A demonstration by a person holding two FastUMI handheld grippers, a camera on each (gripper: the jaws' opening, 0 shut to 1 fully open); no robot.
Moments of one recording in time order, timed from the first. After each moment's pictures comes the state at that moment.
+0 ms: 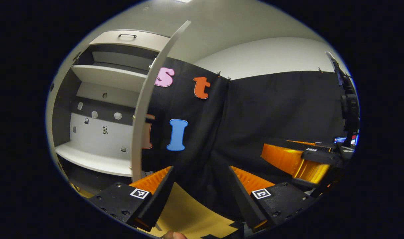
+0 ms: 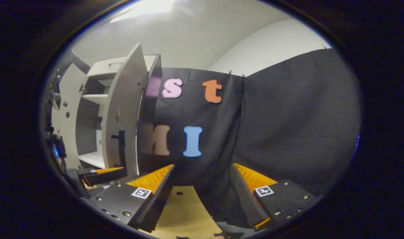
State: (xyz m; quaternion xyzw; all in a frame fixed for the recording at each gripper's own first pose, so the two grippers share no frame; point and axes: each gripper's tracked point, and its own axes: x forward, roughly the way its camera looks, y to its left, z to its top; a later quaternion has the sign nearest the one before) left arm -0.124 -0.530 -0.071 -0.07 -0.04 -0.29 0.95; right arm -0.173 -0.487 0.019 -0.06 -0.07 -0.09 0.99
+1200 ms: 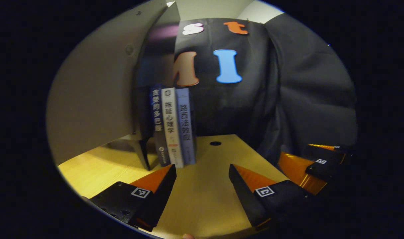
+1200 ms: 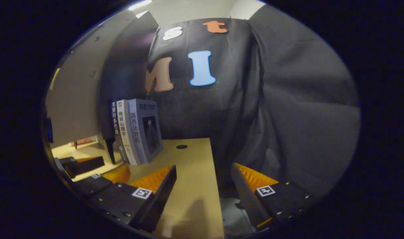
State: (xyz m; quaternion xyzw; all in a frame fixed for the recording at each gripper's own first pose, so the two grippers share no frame) left arm 0.025 -0.554 -0.446 0.03 0.06 -0.01 1.00; right arm 0.043 -0.606 -0.440 0.00 0.08 0.02 1.00
